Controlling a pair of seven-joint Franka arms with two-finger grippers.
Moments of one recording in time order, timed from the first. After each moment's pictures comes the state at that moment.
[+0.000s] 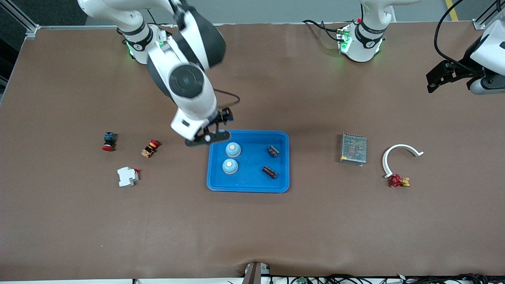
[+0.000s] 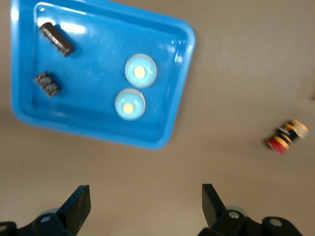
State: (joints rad) left arm 0.02 -0.07 -0.14 -1.56 0.08 1.48 -0.13; right arm 0.62 0.39 -0.01 -1.38 0.07 1.62 0.40
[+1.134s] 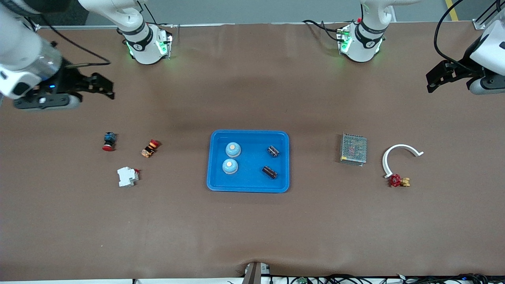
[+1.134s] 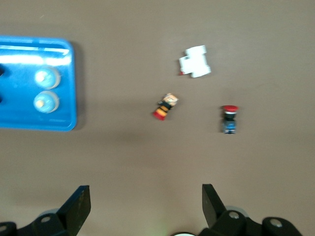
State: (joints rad) left arm 0.02 -0.07 -0.14 -1.56 0.08 1.48 -0.13; right arm 0.12 -0.05 -0.03 -1.68 0.06 1.54 0.09
